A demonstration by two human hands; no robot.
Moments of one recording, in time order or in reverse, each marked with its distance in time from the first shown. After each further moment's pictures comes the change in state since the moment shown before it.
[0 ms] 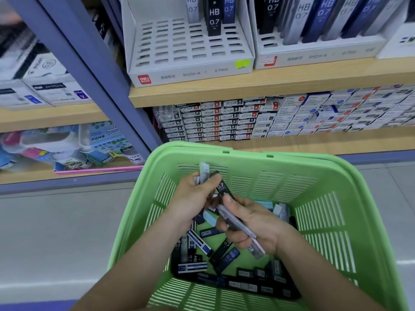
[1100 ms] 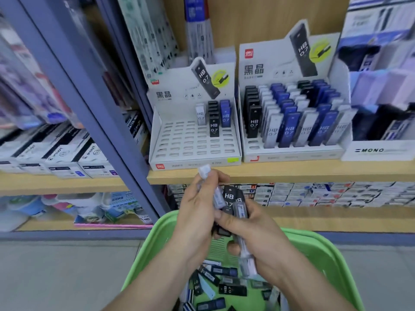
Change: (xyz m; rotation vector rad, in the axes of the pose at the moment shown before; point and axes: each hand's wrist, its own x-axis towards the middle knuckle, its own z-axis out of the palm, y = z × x) left_hand -0.048 0.145 0.045 -0.340 0.130 0.317; right_hand -0.062 -0.122 0.061 -0.092 0.190 -0.482
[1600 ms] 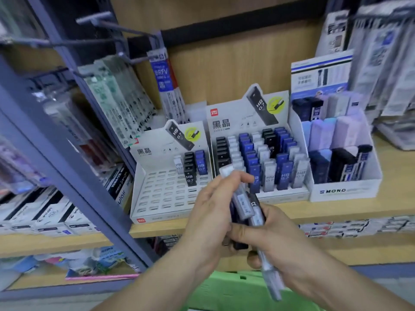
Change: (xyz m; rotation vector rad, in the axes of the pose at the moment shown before) left_hand 0.002 0.069 0.083 0.181 -0.271 0.034; right_hand -0.019 -0.096 -0.044 -0.142 -0.096 -0.159
